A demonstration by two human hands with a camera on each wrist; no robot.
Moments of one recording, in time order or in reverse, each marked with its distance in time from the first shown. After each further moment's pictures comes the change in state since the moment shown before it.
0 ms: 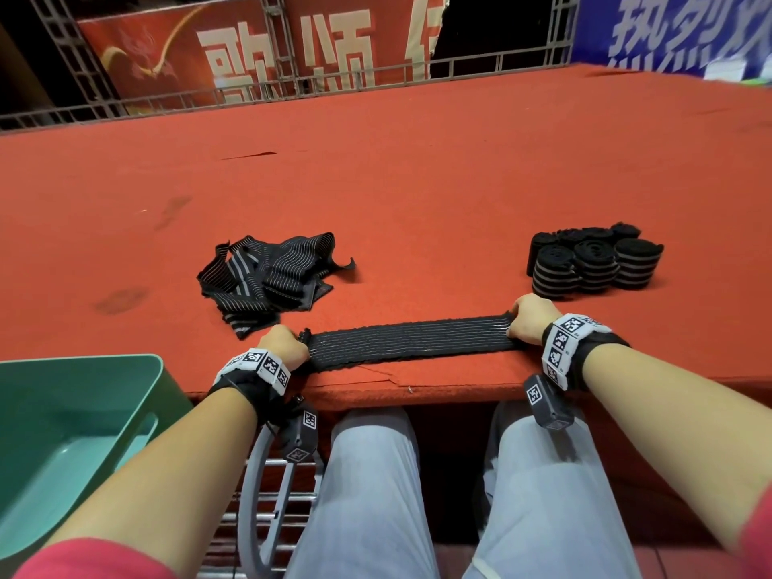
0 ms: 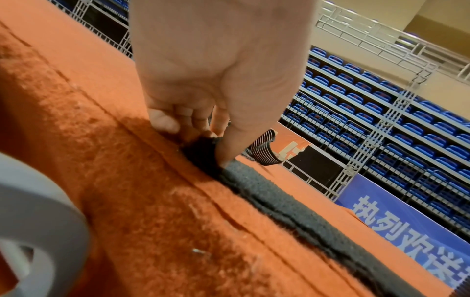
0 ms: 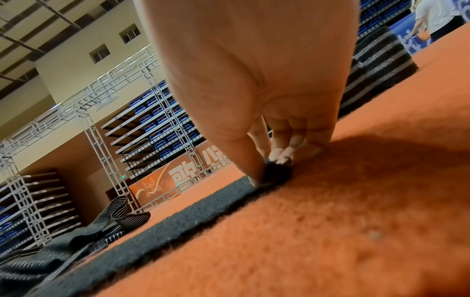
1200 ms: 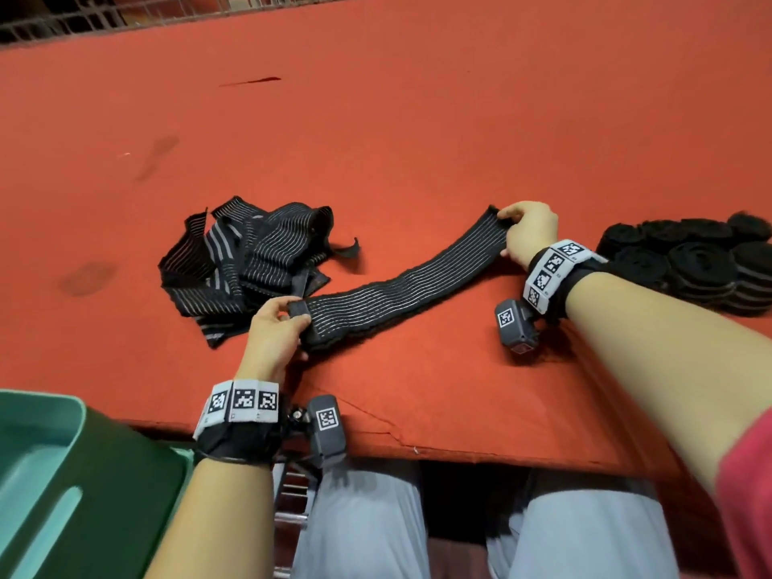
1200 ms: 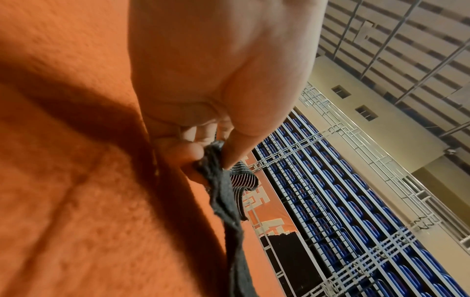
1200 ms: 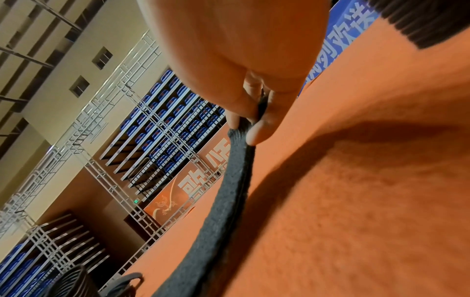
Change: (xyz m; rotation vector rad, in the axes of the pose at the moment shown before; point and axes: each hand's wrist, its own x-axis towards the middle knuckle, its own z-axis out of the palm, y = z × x) left_hand 0.048 0.037 0.020 -0.887 0.086 -0.024; right_hand 0.179 -0.085 -0.008 0.572 0.249 -0.049
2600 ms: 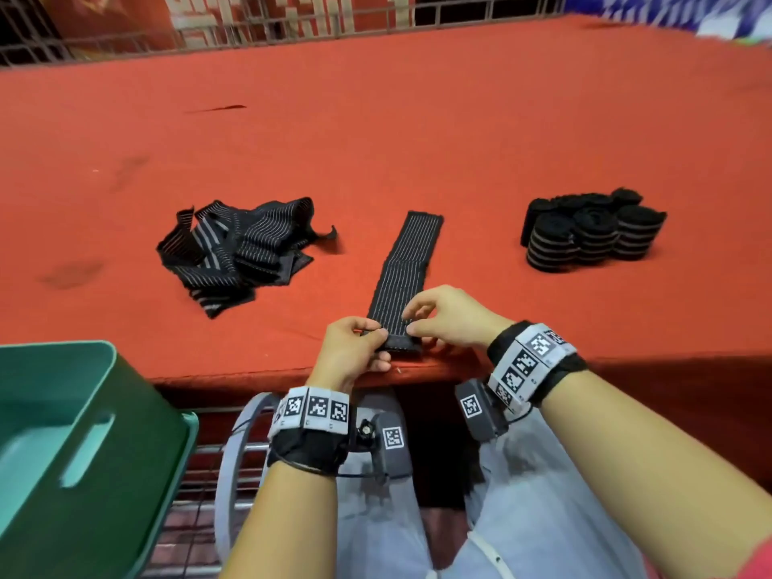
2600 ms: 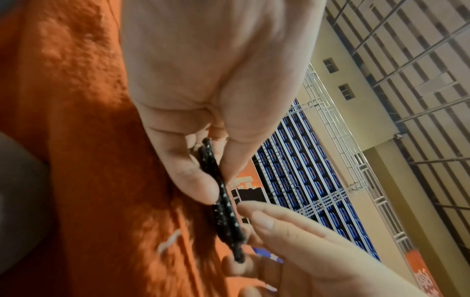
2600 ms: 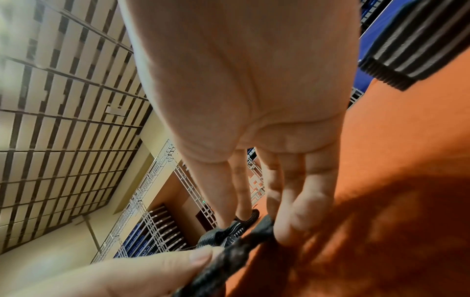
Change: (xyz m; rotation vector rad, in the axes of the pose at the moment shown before) left_hand -0.140 -0.012 0.044 -0.129 -0.411 -0.093; right_hand -0.244 -0.009 -0.019 -0.050 -0.600 -0.224
